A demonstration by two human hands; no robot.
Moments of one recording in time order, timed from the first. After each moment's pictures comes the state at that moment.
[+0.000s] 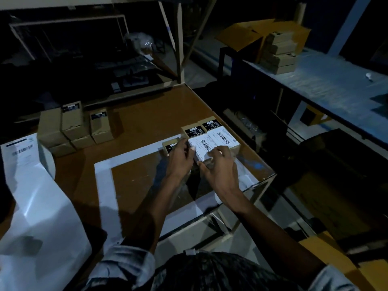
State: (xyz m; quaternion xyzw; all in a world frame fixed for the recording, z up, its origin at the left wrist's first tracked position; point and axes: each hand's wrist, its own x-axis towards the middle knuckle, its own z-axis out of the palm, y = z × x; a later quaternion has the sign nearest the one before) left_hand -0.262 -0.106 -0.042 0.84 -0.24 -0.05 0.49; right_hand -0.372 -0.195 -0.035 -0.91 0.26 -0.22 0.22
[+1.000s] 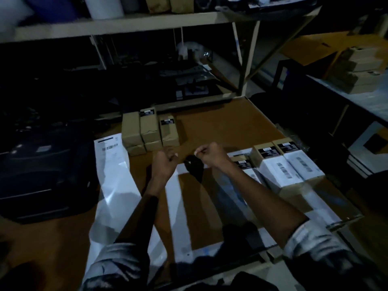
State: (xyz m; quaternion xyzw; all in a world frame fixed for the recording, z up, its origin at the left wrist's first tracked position) left_hand -0.121 0.111 -0.028 0.89 -0.10 0.02 0.44; right_hand -0.150 -0.076 -0.013 -0.89 0.11 0.00 0.45
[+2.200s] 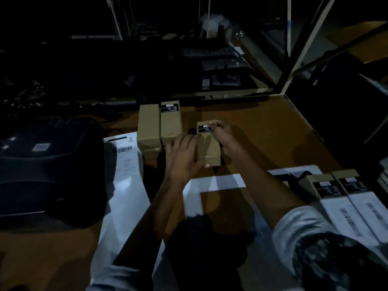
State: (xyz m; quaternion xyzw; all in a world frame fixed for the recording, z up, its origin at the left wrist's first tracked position) left_hand -0.026 0.119 -0.044 0.96 -0.22 0.11 0.15; right_hand 0.035 -0.054 -0.046 -0.72 0.22 -0.02 0.65
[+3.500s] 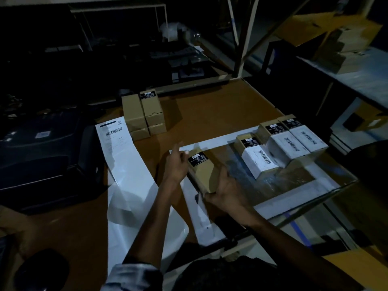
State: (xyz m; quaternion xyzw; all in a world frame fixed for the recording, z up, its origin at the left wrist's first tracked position) left_hand -0.173 0.142 -0.048 0.86 -0.13 -0.09 0.49; right_hand -0.295 0.016 -0.068 -0.91 0.24 0.03 0.34
